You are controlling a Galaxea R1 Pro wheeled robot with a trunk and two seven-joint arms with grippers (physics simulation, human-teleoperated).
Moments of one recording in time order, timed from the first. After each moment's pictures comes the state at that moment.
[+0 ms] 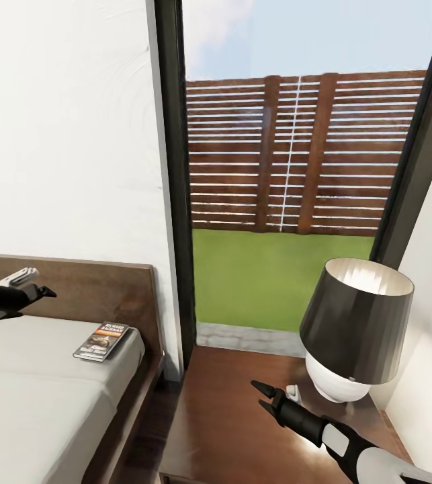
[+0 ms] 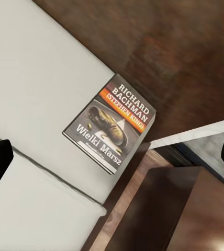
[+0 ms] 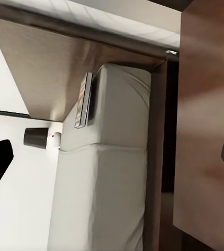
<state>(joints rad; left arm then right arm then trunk) -1.16 0.55 0.23 -0.45 0.28 0.99 -0.14 -0.67 -0.07 -0.19 -0.04 -0.48 0.35 0.99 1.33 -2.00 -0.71</state>
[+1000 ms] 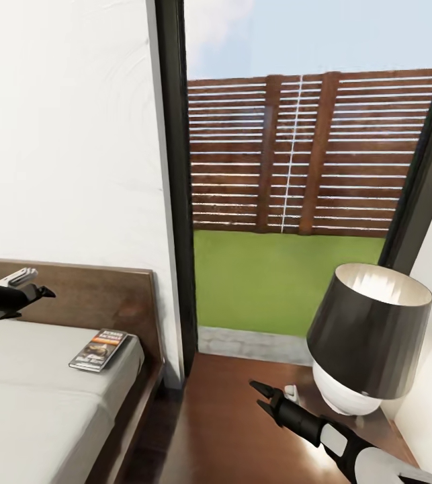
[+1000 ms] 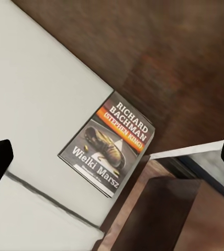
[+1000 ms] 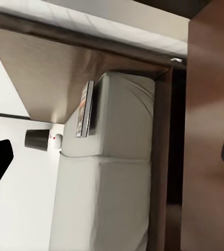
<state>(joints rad) -1.16 0.55 0.23 -0.45 0.28 0.99 -0.14 -0.67 -0.07 -0.19 -0.04 -0.48 0.35 0.99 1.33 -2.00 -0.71</state>
